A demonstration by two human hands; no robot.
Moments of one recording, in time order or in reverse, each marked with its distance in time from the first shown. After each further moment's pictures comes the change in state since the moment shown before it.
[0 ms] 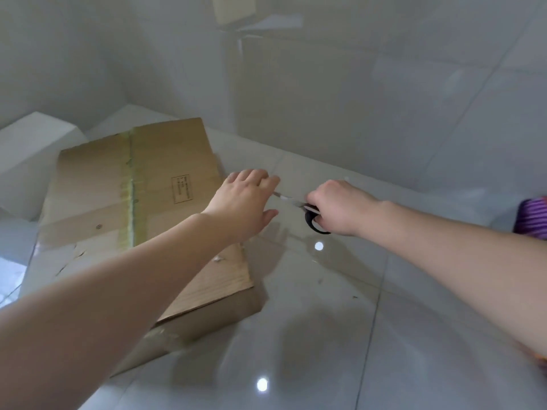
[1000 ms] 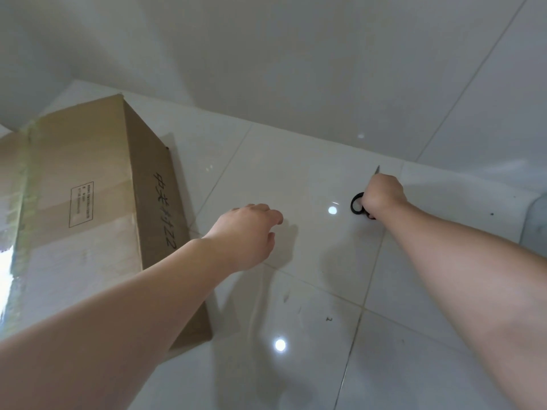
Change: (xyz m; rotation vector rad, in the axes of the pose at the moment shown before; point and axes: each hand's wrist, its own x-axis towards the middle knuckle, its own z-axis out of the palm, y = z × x) left_hand 0.094 0.077 0.099 -0.119 -0.434 -0.094; right_hand 0.066 0.216 0.176 0.464 -0.155 0.842
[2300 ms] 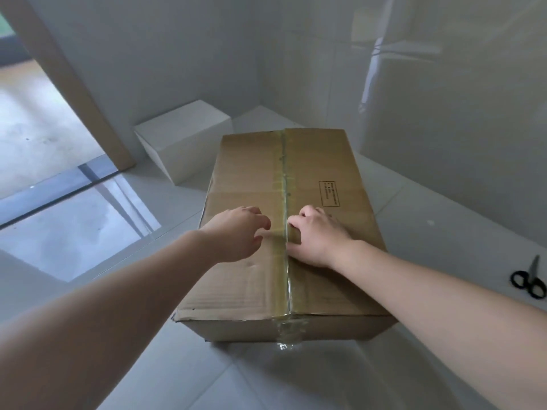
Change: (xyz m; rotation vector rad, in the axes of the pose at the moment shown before) left_hand -0.295 -0.281 -0.021 -0.079 0.163 -0.294; right_hand -0.338 -0.355 0.085 -0.296 0.017 -1.041
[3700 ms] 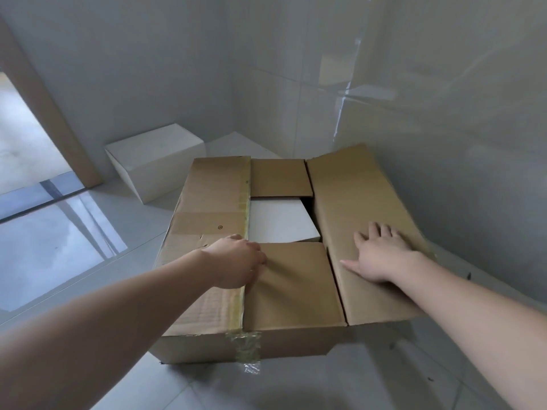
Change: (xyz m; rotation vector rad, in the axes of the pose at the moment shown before) left_hand 0.021 0.059 0.007 0.258 -0.105 0.279; right_hand -0.071 0.140 -0.053 -0.506 -0.274 0.430
